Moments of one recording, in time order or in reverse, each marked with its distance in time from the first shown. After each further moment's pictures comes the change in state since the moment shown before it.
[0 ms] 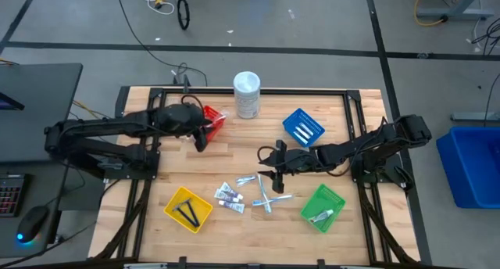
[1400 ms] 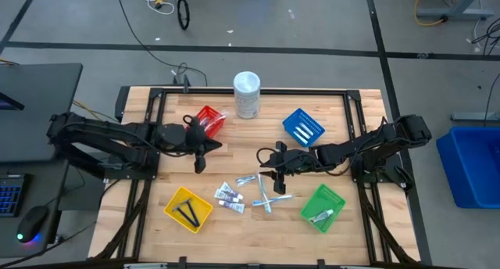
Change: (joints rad) left arm -0.291 0.014 0.000 0.155 -0.061 0.015; right arm -0.002 0.000 0.000 -0.042 -0.045 -0.003
